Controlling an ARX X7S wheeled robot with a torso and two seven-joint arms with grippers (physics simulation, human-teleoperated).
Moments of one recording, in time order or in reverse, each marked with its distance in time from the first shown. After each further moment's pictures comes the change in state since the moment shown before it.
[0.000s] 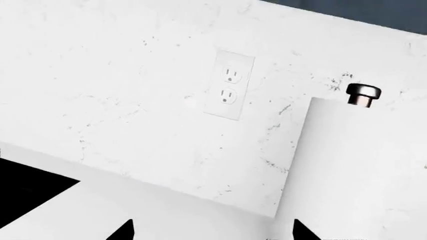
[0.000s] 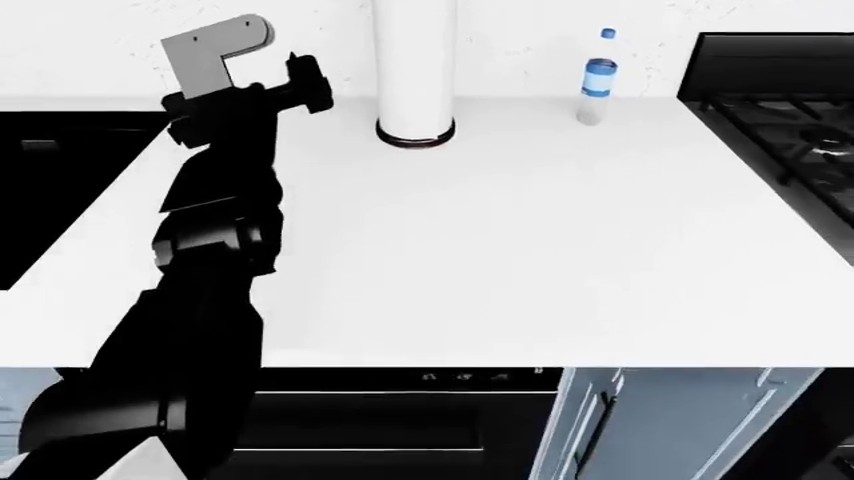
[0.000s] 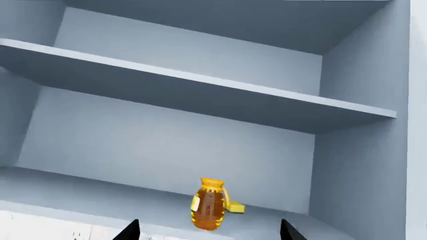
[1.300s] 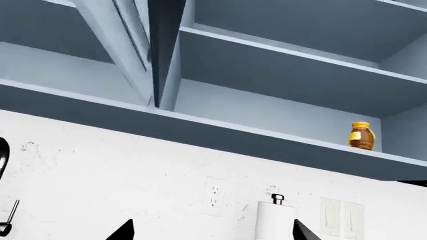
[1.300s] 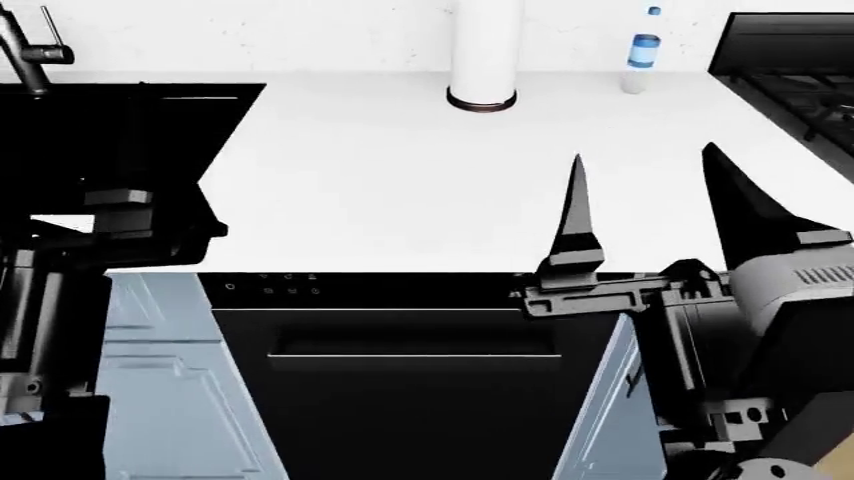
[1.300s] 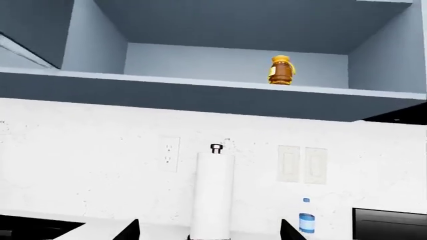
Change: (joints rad) left arm 0.974 -0.178 -0.110 2.214 -0.550 -0.818 -0.106; right arm -1.730 0.241 0.148 -1.101 -0.530 -0.655 -0.084
